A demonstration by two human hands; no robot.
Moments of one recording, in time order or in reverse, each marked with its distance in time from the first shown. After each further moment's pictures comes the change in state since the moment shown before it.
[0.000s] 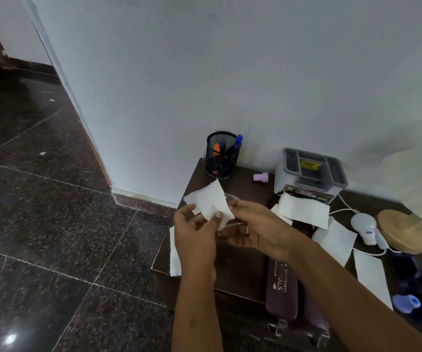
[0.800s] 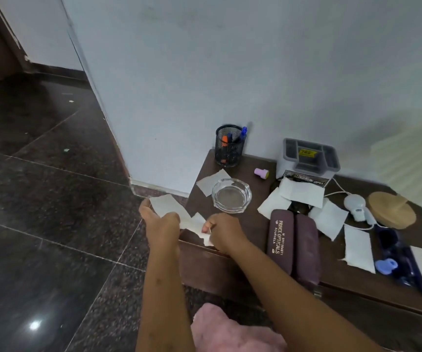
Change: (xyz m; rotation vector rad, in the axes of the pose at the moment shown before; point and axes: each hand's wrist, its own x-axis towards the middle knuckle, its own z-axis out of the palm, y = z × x) left_hand -0.008 0.023 -0.073 0.152 0.234 -0.029; right_hand 0.003 0.054 0.080 -0.995 0.307 -0.045
